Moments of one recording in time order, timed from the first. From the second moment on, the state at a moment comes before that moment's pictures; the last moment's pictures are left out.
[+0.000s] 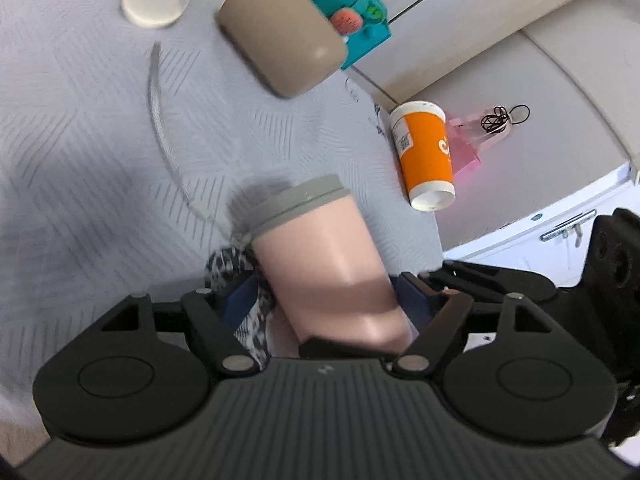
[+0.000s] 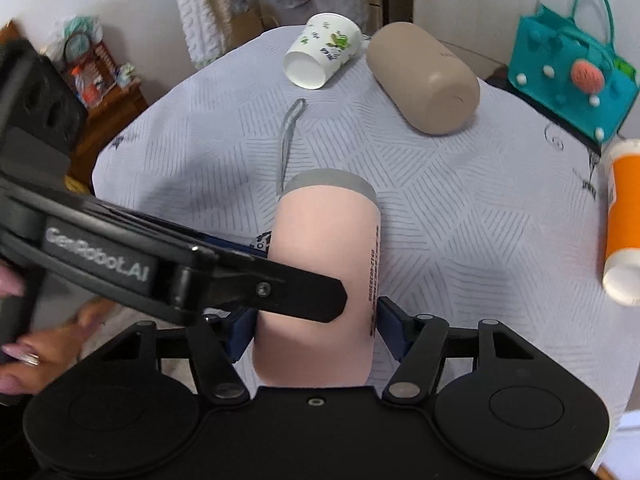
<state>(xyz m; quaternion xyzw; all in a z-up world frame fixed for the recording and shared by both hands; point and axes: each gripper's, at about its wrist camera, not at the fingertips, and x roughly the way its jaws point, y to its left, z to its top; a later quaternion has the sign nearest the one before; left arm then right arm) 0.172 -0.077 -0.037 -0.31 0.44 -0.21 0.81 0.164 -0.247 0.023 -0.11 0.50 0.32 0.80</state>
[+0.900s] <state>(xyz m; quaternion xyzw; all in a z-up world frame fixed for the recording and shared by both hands) 0.150 -0.046 0.027 -0.06 0.20 -0.29 0.93 0.165 -0.220 0.009 -0.09 0.27 0.33 0.90</state>
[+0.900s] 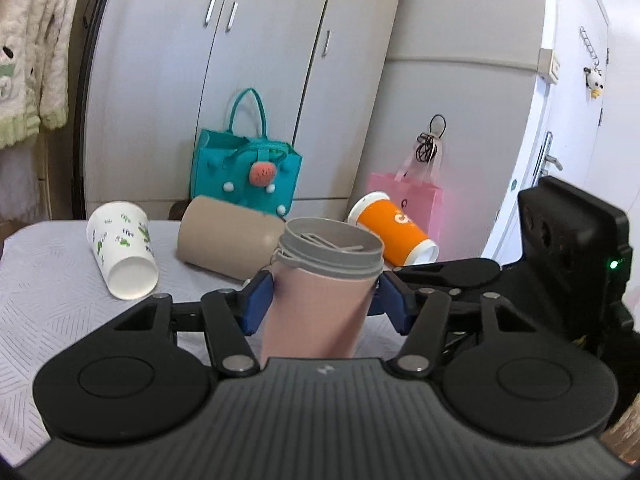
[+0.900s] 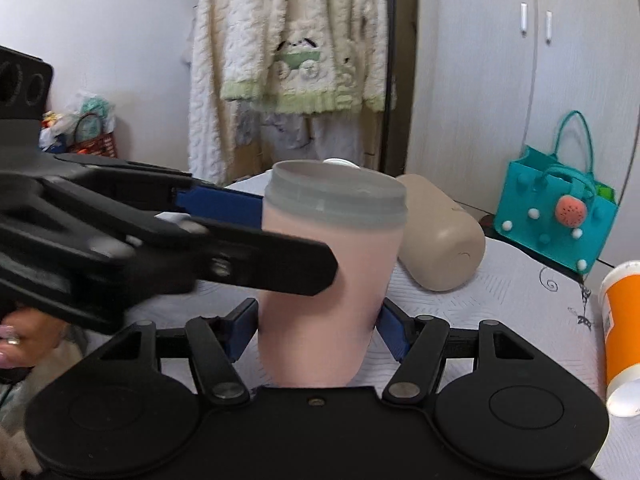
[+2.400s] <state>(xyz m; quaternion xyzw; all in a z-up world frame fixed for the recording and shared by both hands) 0.040 -0.032 0.055 0.00 0.22 -0.11 0.97 0.033 -0.245 0.037 -0.03 0.20 0.16 0.97</state>
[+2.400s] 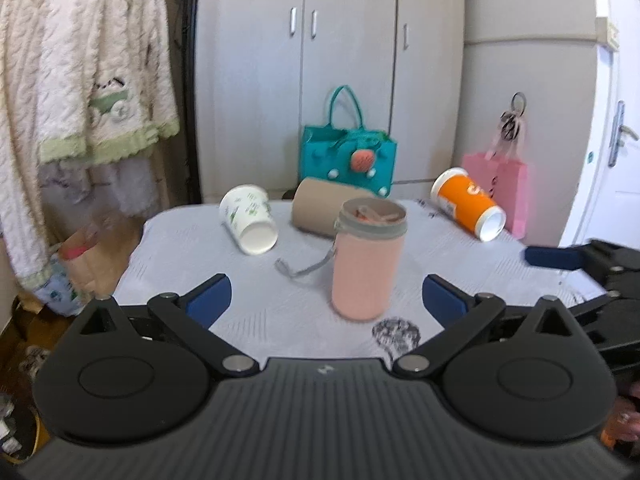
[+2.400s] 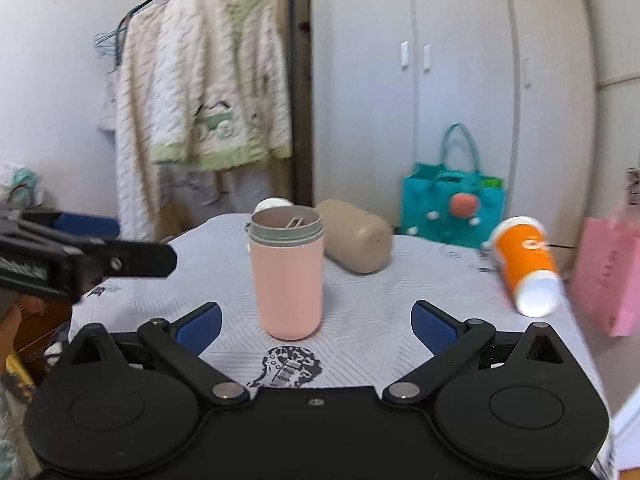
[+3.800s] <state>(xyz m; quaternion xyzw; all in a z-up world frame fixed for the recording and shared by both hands) 0.000 -0.019 0.050 -0.01 0.27 -0.05 0.96 -0.030 -0.234 0.047 -0.03 0.22 -0.02 0.98</state>
